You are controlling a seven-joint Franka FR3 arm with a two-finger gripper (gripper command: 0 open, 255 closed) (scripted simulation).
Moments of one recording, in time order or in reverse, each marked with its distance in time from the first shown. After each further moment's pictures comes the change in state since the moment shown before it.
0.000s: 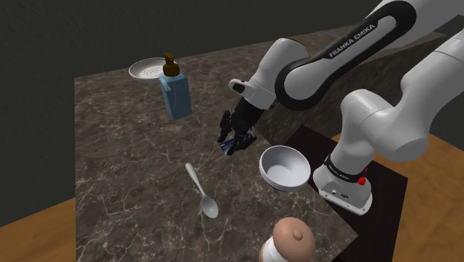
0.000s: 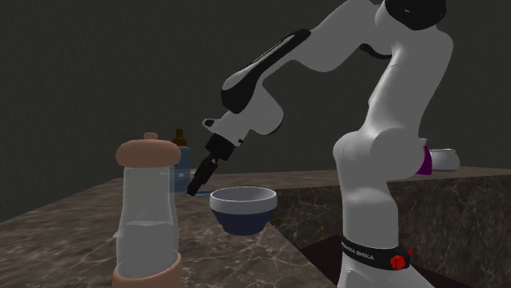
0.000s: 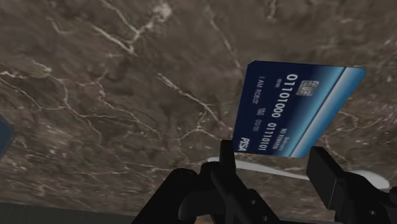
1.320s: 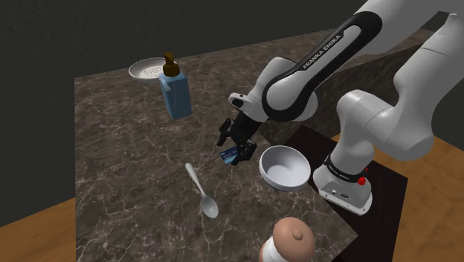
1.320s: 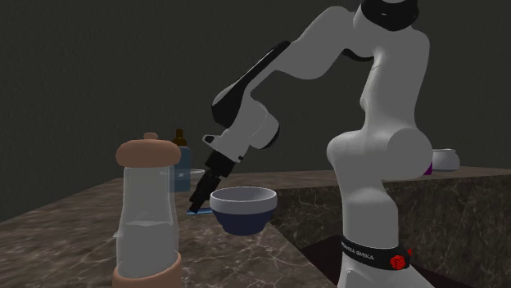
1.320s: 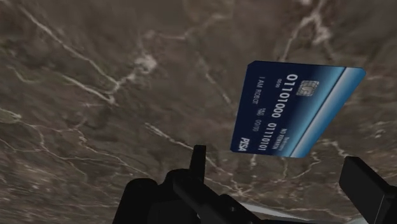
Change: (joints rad) arm 0.214 0.124 -0.169 -0.005 0.230 0.149 -0.228
